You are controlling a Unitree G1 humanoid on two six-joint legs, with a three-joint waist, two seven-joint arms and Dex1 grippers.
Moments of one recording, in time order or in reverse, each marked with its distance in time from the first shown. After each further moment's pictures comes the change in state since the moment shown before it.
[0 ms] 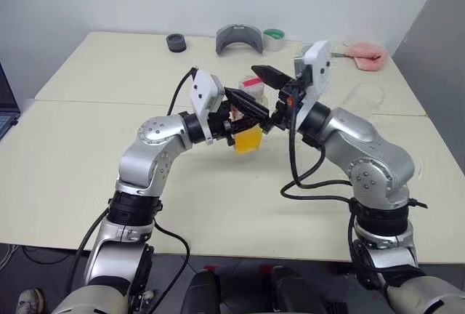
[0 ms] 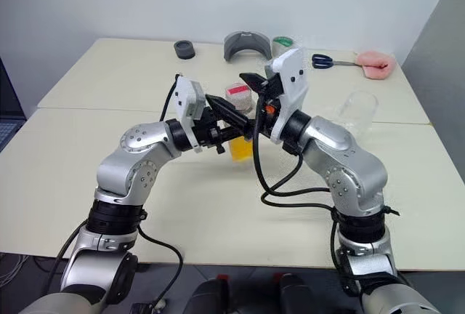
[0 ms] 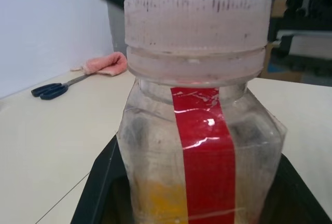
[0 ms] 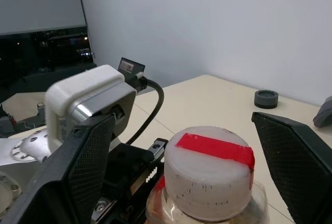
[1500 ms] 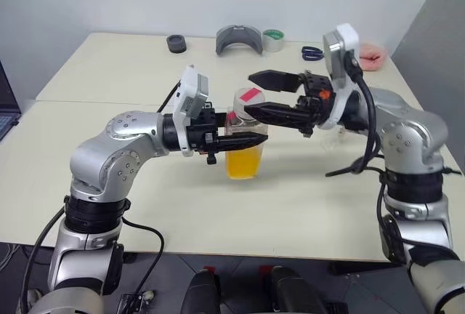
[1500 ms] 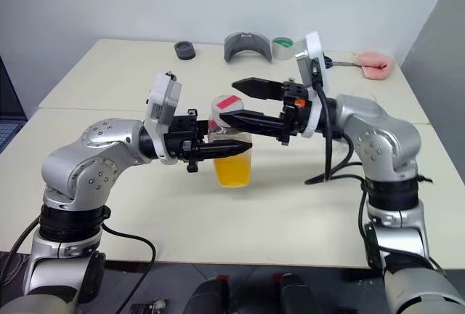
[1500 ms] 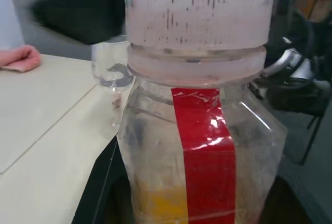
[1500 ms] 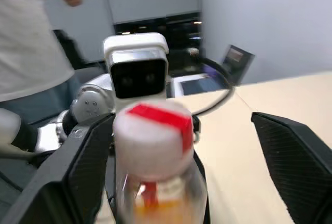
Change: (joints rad) left arm 0.021 0.195 0.055 -0.220 -0.269 0.292 -0.157; right arm -0.072 -0.234 -0.124 0.136 0.238 0.087 0.471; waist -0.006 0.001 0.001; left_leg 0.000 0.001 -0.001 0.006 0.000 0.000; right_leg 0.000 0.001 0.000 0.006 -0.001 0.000
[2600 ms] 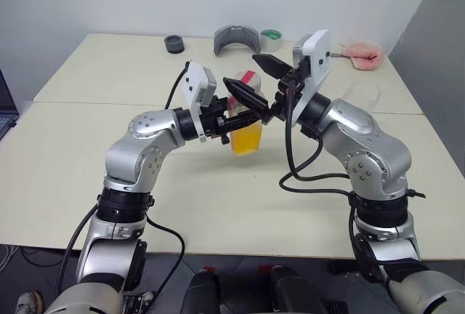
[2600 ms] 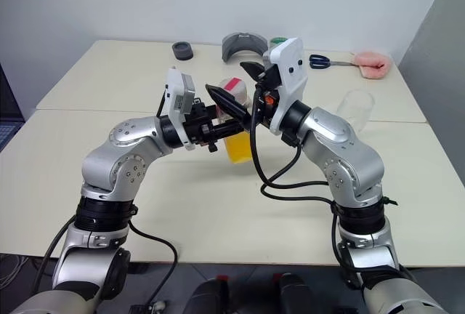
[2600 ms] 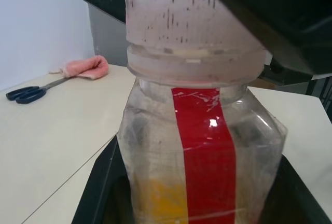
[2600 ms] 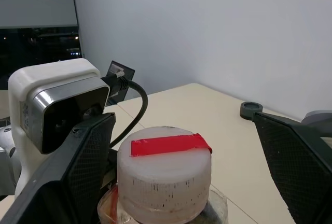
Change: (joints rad) left arm -0.045 -0.143 -0.025 0.190 0.171 -0.193 0.104; right arm 0.023 0.201 0.136 -0.086 -0.256 -0.141 -0.465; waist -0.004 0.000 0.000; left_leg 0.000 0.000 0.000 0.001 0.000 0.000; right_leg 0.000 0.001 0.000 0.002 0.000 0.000
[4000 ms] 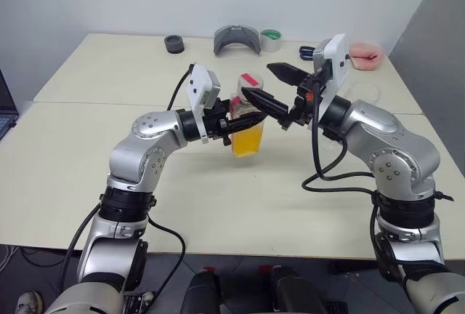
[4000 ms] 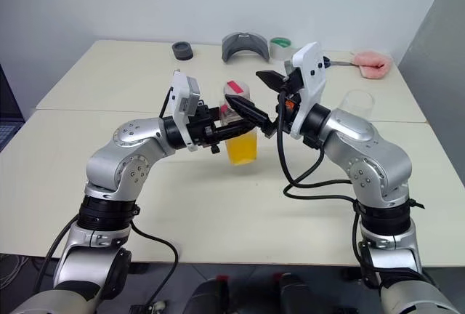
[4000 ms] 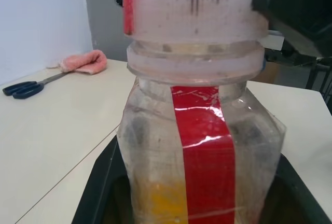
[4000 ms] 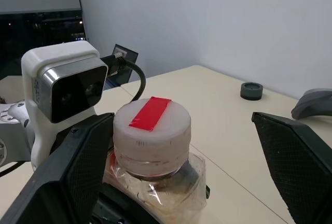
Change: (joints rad) left arm -0.004 -0.004 -0.020 0.024 0.020 -0.011 -0.007; right arm 0.033 -0.154 -0.056 -0.034 0.133 0.067 0.038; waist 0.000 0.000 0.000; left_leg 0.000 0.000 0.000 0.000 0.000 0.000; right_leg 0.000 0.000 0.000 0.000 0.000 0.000
